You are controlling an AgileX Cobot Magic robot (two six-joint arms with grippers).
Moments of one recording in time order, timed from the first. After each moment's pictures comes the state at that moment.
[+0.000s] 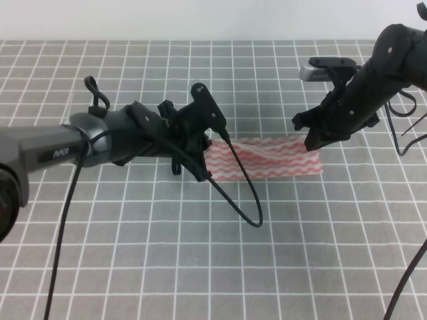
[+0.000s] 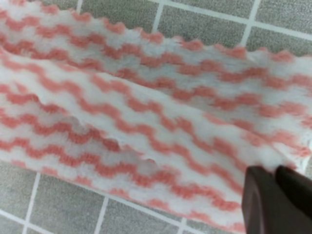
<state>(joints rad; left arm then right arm) -0.47 2.10 -1.39 -0.86 0.16 1.61 0.23 2.14 -1.75 0.34 0.98 -0.18</state>
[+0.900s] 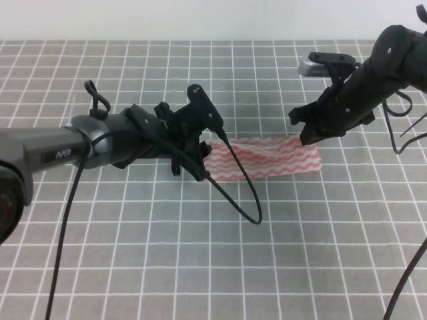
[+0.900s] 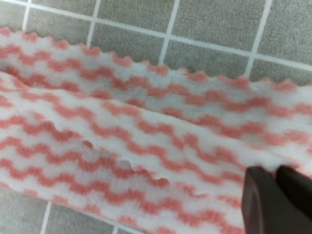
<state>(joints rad) -0.47 2.12 -1.40 -0.90 0.13 1.60 0.23 2.14 -1.75 0.37 0.92 -0.18</state>
